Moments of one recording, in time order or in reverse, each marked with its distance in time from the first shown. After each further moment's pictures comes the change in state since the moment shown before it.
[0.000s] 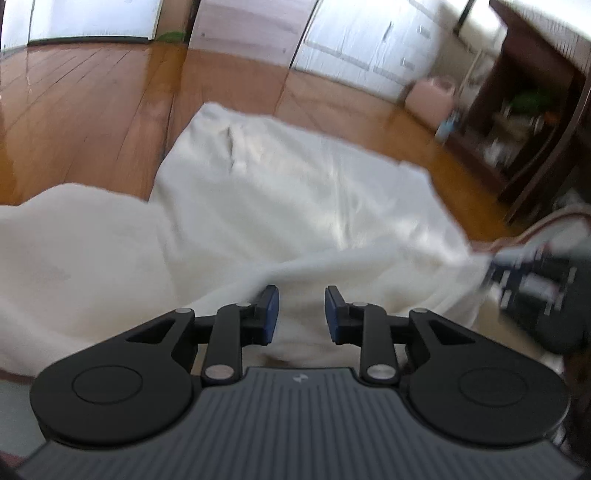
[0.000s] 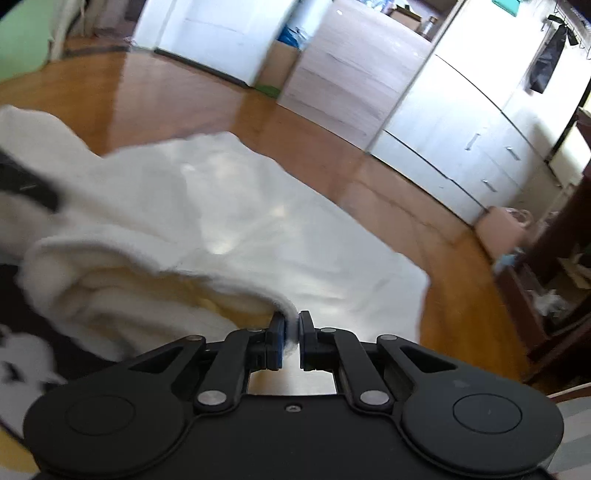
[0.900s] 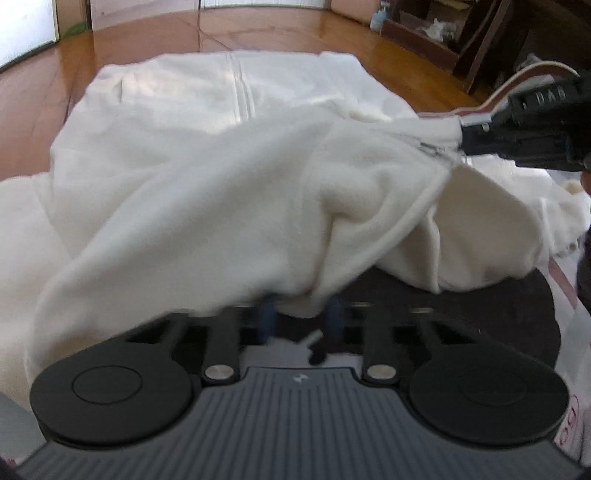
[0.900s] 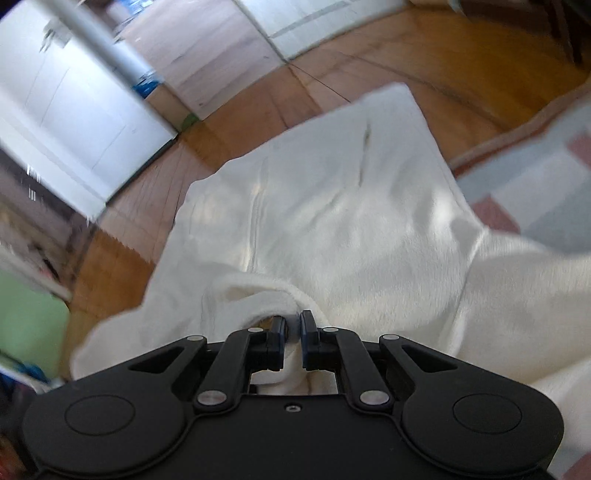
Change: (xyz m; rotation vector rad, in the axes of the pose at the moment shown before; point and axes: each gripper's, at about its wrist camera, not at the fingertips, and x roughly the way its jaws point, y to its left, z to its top) left arm 0.029 -0.070 -0.036 0.264 0.130 -0.087; right arm -0.005 -0.082 -0.063 0.930 0.128 0.431
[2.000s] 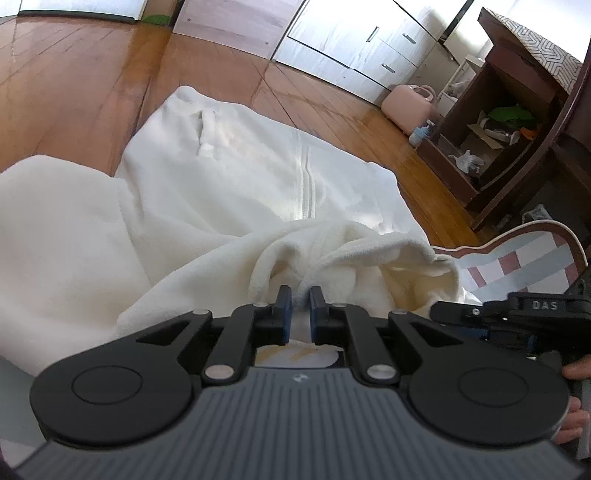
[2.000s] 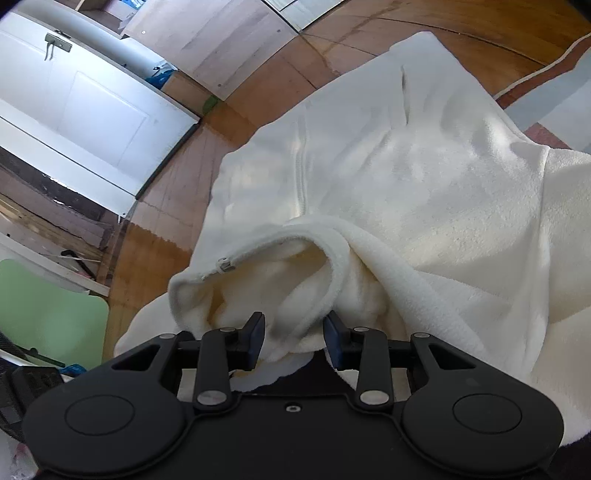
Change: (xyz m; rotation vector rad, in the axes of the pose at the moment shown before) left arm -0.029 0.069 0.001 -0.362 -0.191 -0.118; right arm 0.030 0.020 -0.021 0.149 0.079 0.148
